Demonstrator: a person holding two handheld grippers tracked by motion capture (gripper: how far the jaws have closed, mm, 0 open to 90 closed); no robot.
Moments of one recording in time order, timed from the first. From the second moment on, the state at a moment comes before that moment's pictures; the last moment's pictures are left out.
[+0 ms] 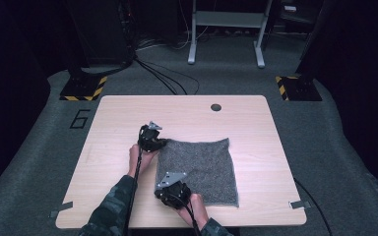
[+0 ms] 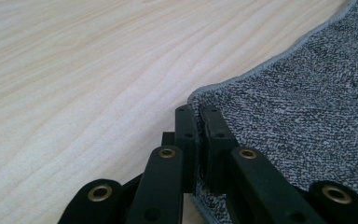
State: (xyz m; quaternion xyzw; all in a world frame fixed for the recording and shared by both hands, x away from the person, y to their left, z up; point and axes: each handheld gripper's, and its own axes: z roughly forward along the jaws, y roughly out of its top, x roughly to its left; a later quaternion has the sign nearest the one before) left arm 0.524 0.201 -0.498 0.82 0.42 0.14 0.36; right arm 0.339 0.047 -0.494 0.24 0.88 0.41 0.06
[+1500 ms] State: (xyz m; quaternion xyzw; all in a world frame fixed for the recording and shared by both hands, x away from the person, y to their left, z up) left arm 0.544 0.189 -0.416 0.85 0.40 0.19 0.27; right arm 0.338 0.028 -0.436 0.24 0.81 0.53 0.10
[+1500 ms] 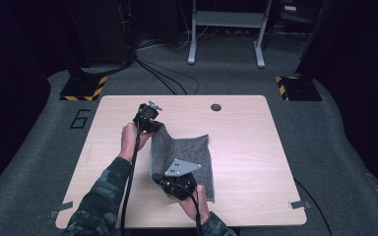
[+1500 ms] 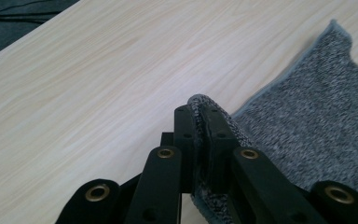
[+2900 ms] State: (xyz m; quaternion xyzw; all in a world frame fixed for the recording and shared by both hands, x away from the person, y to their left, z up) left arm 0.571 0.069 -0.455 0.89 0.34 0.12 0.28; right arm 0.333 -0.063 -0.482 0.35 0.81 0.46 0.11
